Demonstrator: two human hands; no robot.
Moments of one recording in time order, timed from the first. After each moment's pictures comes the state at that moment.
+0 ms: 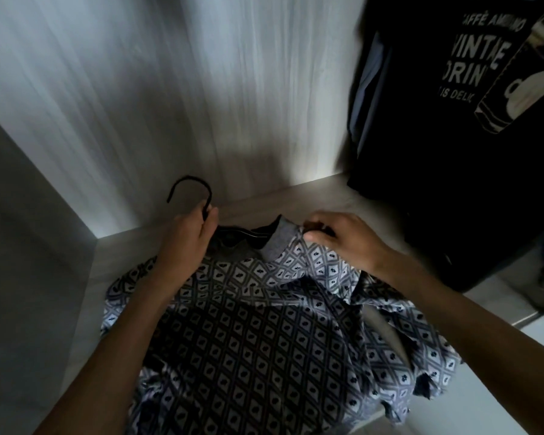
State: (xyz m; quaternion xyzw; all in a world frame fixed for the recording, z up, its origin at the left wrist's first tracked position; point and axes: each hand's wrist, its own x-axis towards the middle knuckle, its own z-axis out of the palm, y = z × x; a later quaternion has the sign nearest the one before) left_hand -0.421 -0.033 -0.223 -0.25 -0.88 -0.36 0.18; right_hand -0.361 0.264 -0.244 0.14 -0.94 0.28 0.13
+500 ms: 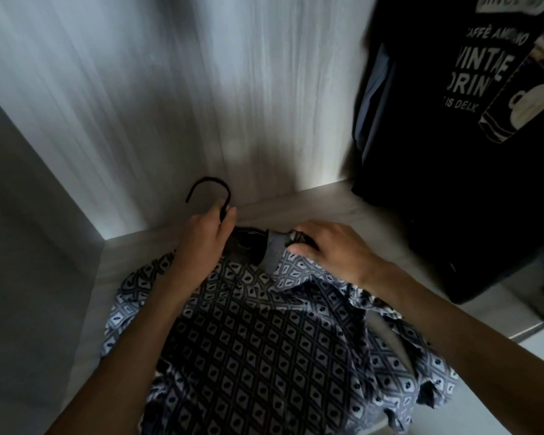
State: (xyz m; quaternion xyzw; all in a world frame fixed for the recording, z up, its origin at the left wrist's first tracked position) left_hand -0.416 -0.019 -0.218 -0.27 -0.87 -0.35 0.23; right_hand -0.360 0.230 -0.238 0.18 -0.95 0.17 0.18
